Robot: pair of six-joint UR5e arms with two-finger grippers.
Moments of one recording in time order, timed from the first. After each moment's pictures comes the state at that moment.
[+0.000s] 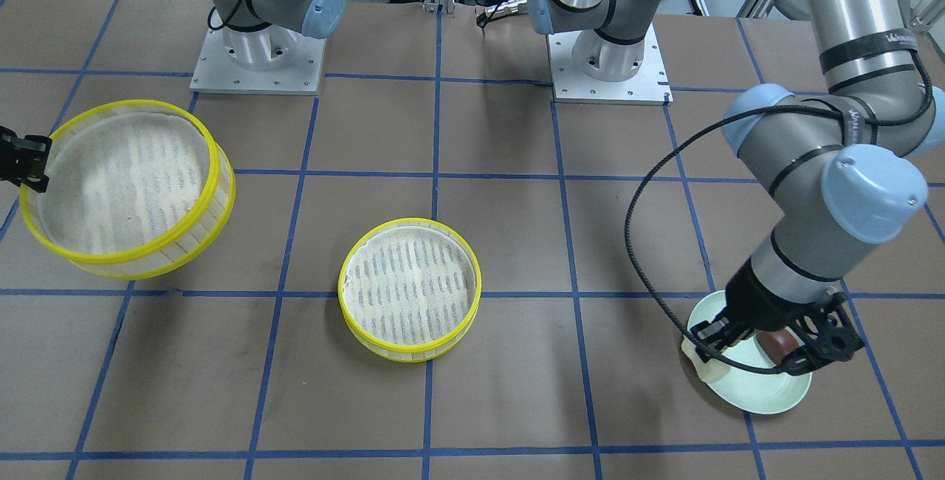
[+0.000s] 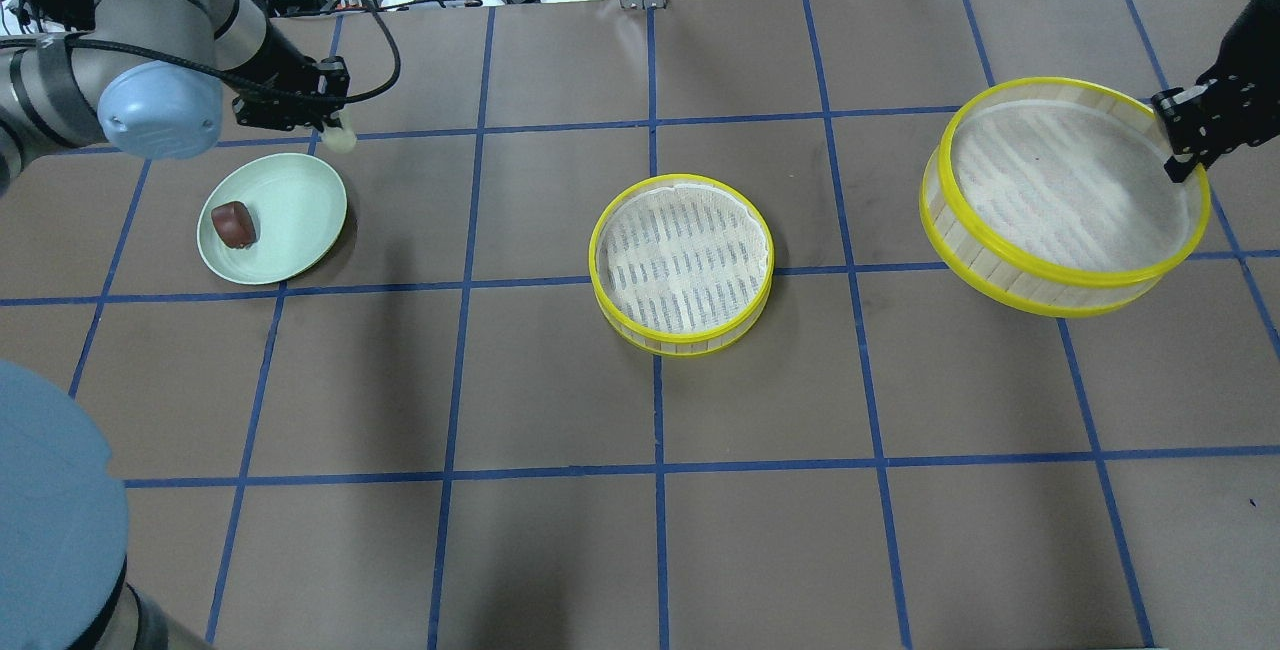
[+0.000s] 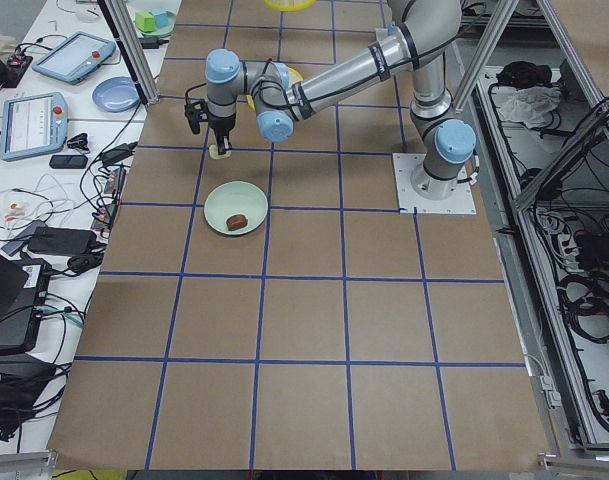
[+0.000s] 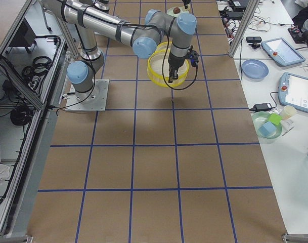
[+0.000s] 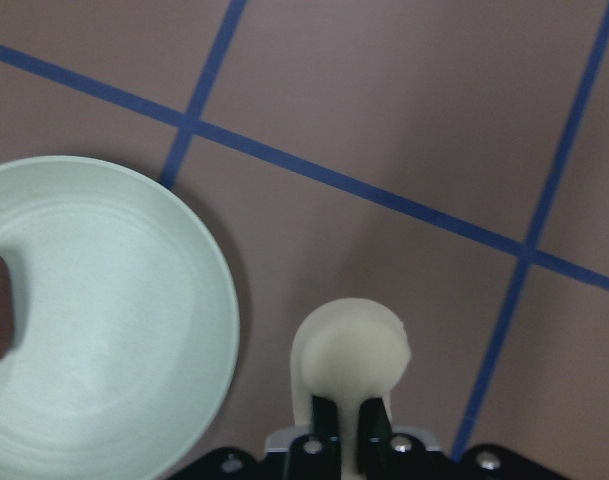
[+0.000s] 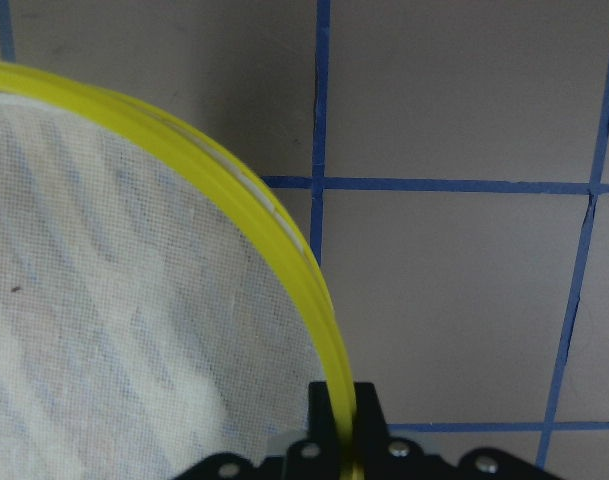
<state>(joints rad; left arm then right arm) -1.41 -1.95 -1.58 -0.97 1.48 -0.22 1.16 -1.46 1.59 -1.62 -1.66 -0.44</state>
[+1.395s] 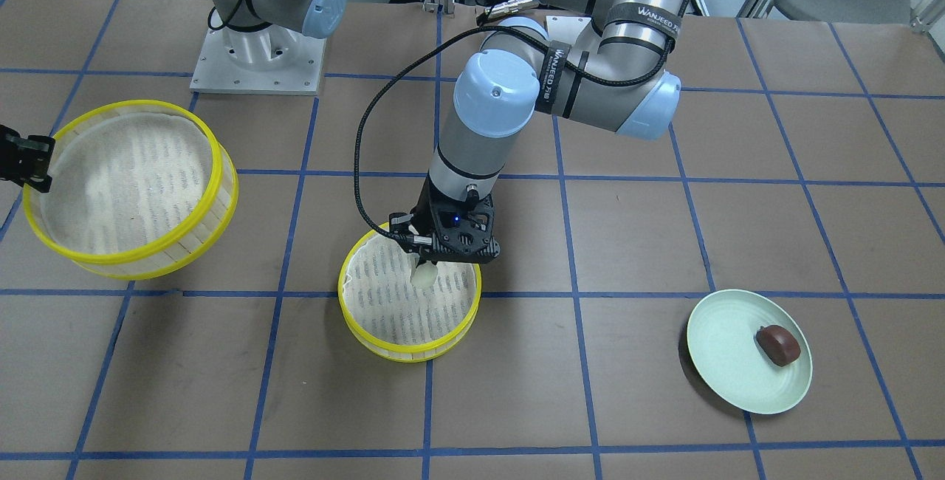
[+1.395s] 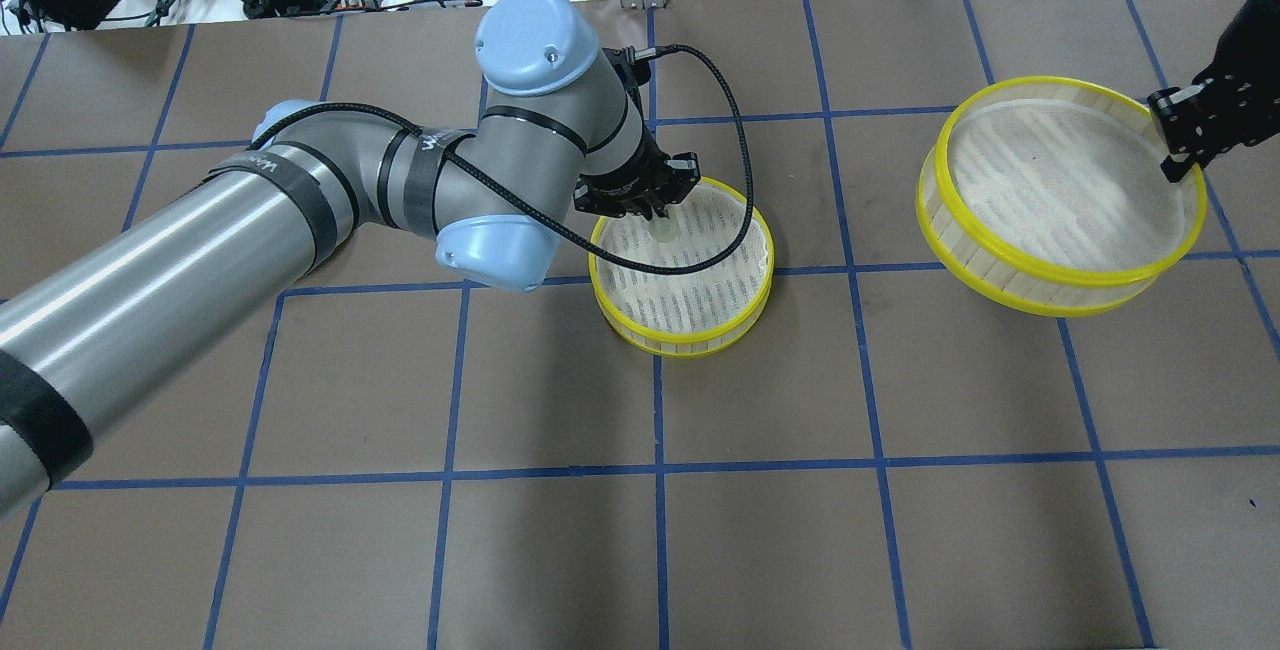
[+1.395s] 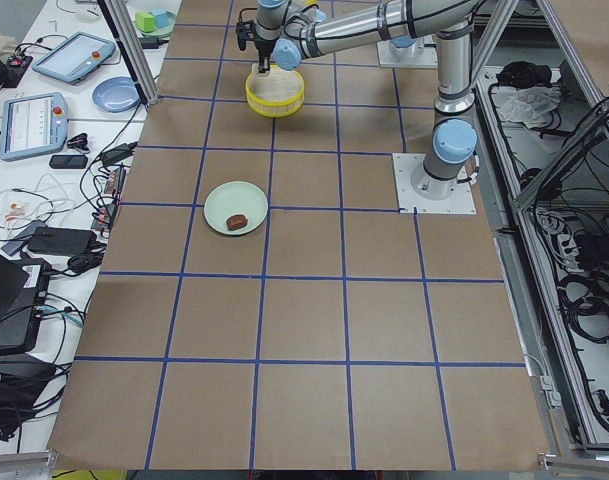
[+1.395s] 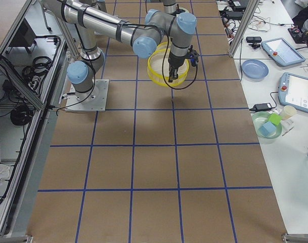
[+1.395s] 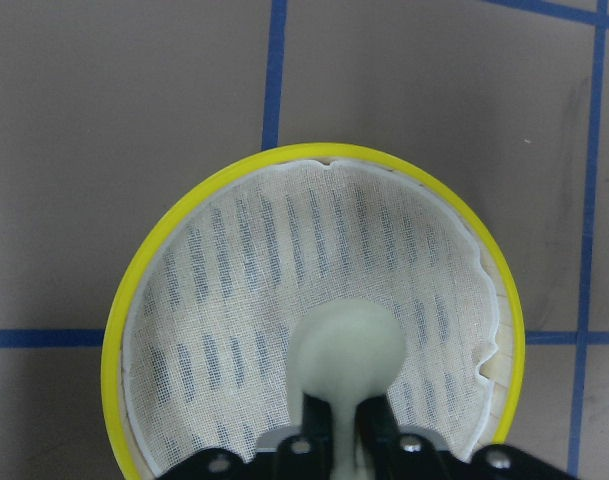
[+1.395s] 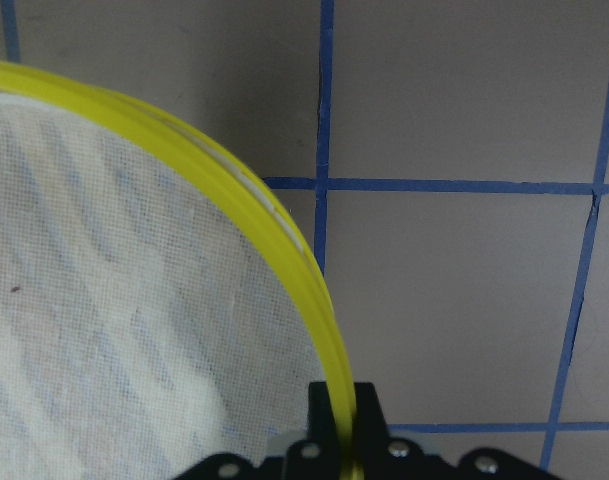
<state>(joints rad) -1.91 -1.93 -1.70 -0.85 1.39 -0.42 1.17 -1.46 1.59 -1.62 -1.65 -0.44</state>
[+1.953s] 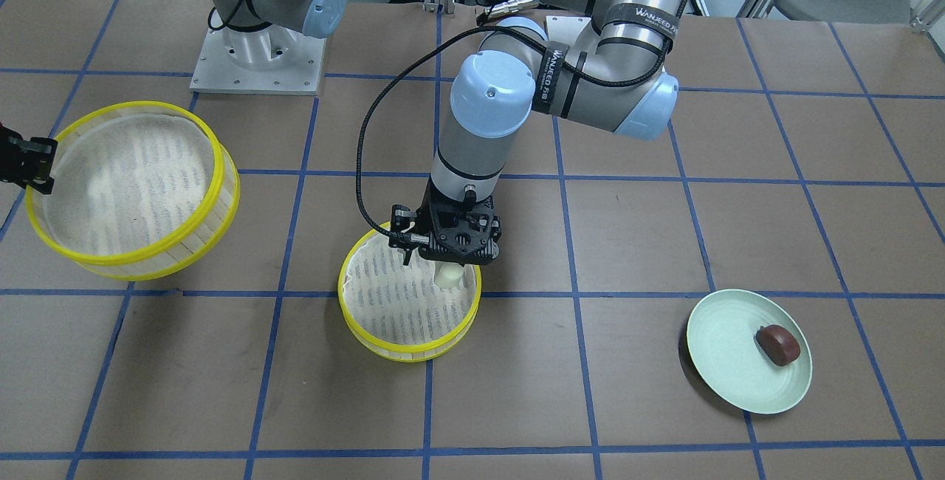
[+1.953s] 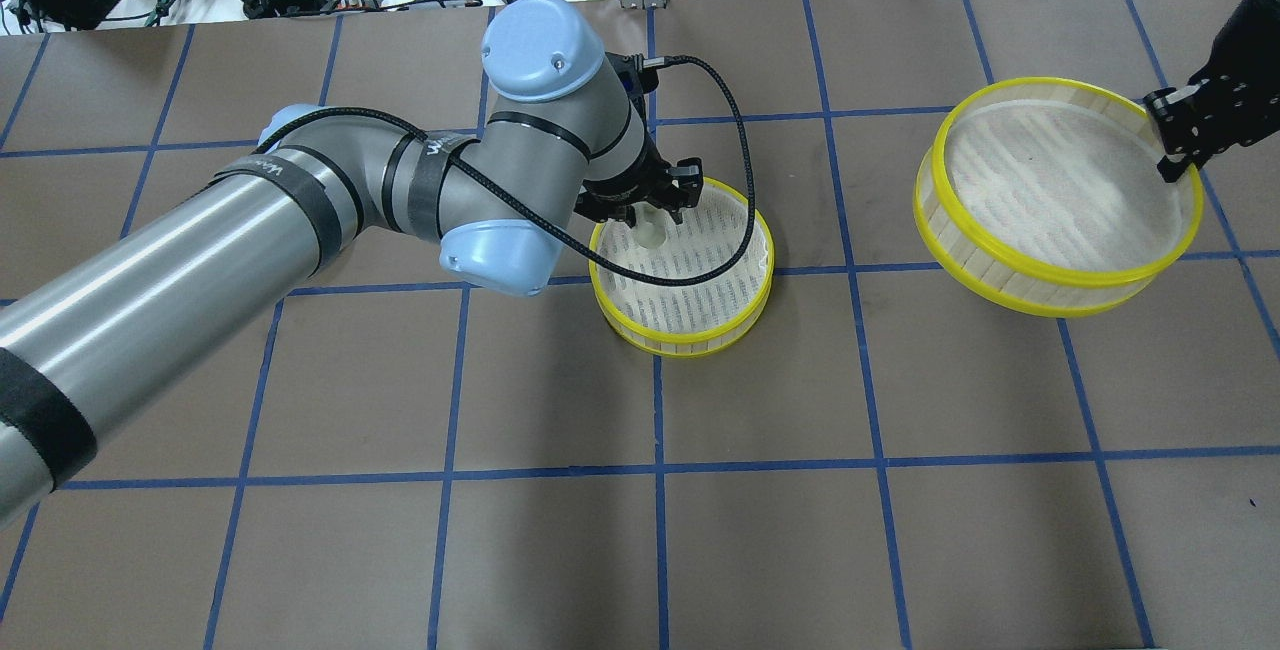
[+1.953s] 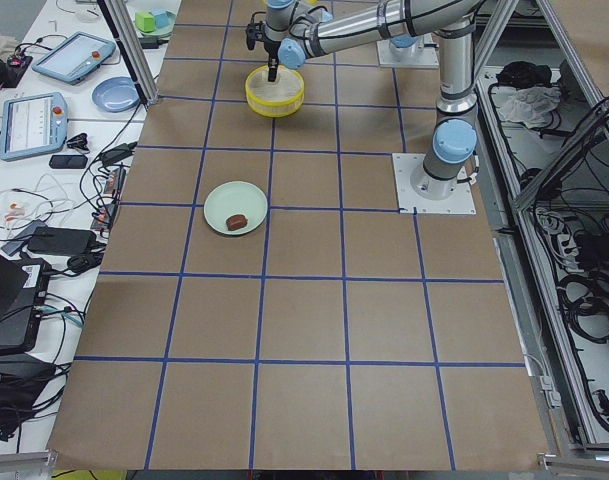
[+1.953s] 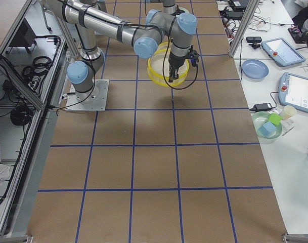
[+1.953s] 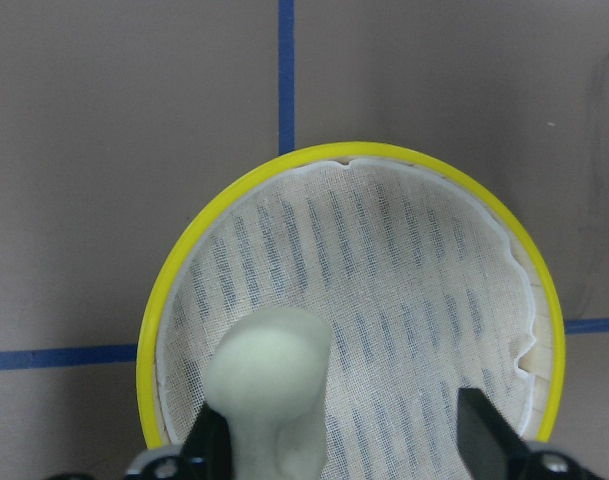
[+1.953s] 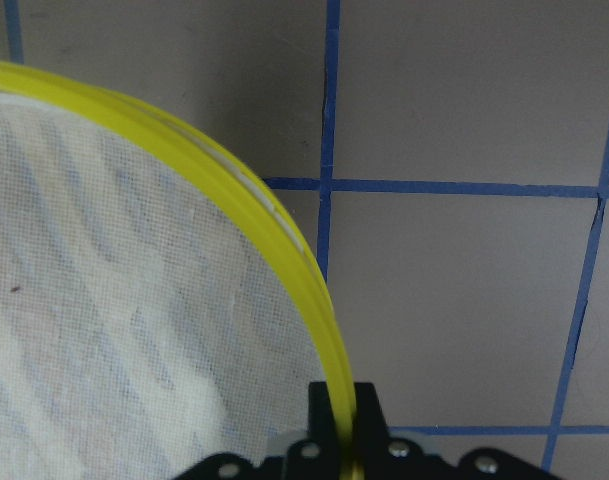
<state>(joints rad) -1.91 -1.93 -1.70 -0.86 1.44 -0.36 1.17 -1.46 1.59 -1.62 -1.65 -0.44</state>
